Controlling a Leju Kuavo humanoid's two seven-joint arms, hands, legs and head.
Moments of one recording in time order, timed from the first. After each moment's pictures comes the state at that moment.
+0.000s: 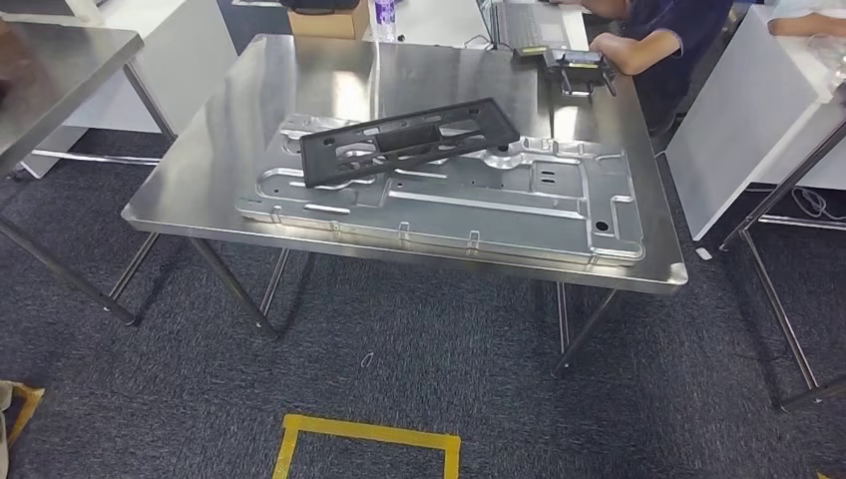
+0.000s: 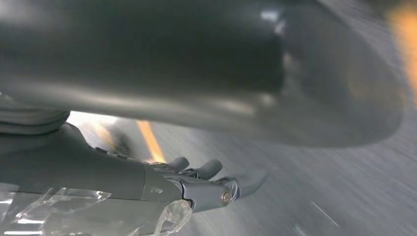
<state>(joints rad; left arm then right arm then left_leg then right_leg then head) -0.13 0.02 -0.99 -0.23 0.50 0.17 0.04 -0.11 -0.20 0.87 -0.69 0.30 -0.08 0.44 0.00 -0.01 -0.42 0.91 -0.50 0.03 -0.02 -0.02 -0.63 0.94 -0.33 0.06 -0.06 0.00</state>
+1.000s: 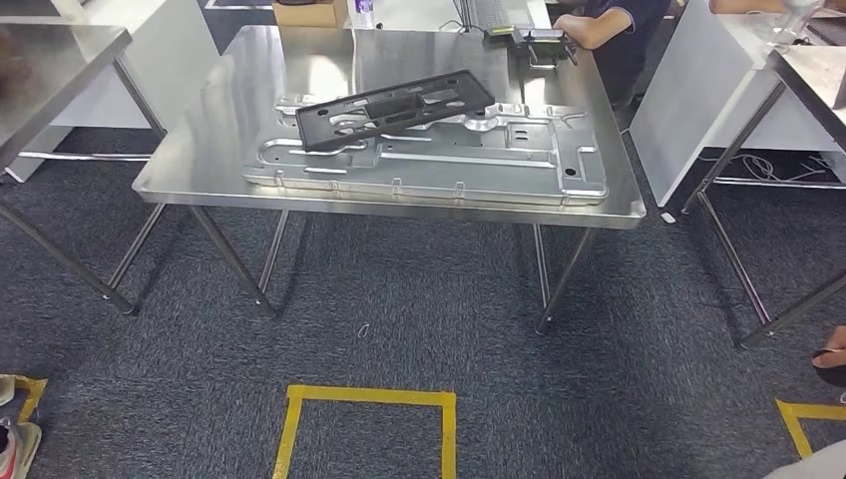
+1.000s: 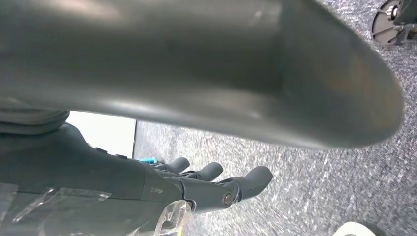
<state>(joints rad) -0.13 0.04 -0.99 -0.23 0.51 0.14 0.04 -0.08 -0.03 0.38 -0.26 -0.10 -0.13 0.41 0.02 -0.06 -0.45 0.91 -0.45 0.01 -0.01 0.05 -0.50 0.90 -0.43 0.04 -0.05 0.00</state>
